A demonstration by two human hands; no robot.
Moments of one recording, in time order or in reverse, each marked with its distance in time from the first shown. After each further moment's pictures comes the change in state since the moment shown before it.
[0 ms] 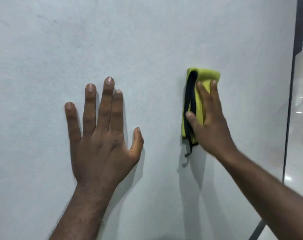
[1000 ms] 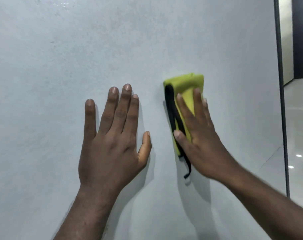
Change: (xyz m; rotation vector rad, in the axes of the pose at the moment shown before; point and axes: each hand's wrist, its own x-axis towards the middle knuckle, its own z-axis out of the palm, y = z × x) left_hand 0.158 0.181 0.076 0.080 0.092 0.106; right_hand 0.154 0.133 -0.098 -0.127 -0.169 -0.354
